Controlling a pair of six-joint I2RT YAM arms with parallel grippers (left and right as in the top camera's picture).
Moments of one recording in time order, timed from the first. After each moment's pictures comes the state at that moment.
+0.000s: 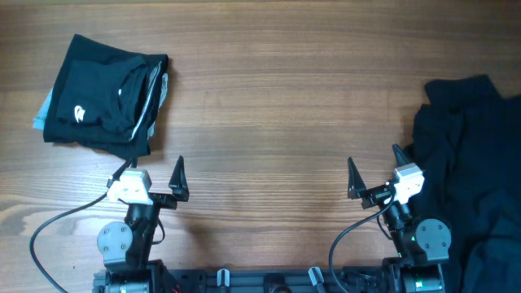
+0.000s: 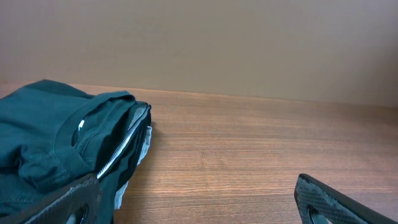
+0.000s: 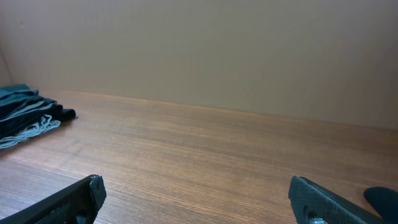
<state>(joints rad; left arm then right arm) 0.11 0.01 0.02 -0.06 0.24 -0.13 0.06 0.02 0.01 0.02 -0.22 -0.01</state>
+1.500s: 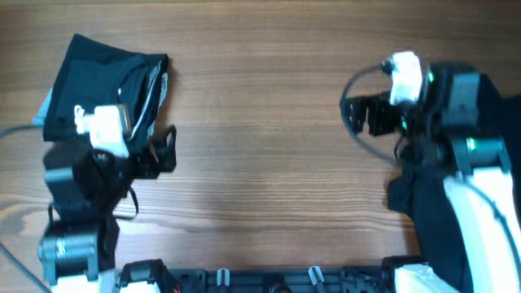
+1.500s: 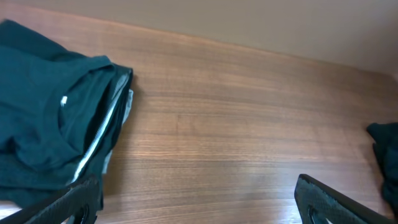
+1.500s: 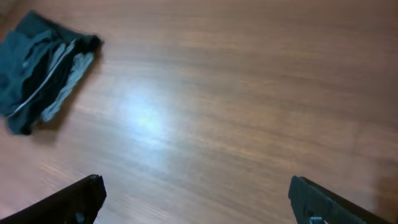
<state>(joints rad) 0.11 0.76 0.88 -0.66 0.32 -0.14 0.06 1.24 1.21 -0.79 -0.39 0.00</state>
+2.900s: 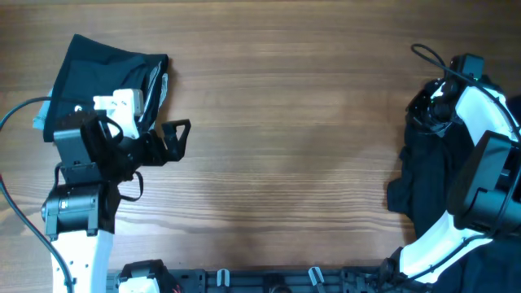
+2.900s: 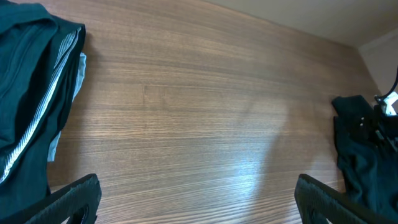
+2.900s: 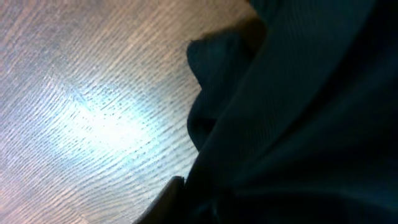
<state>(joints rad) 0.11 0.95 0.91 -0.67 0.48 -0.16 -0.33 1.95 1.30 -0.73 -0.14 0.37</state>
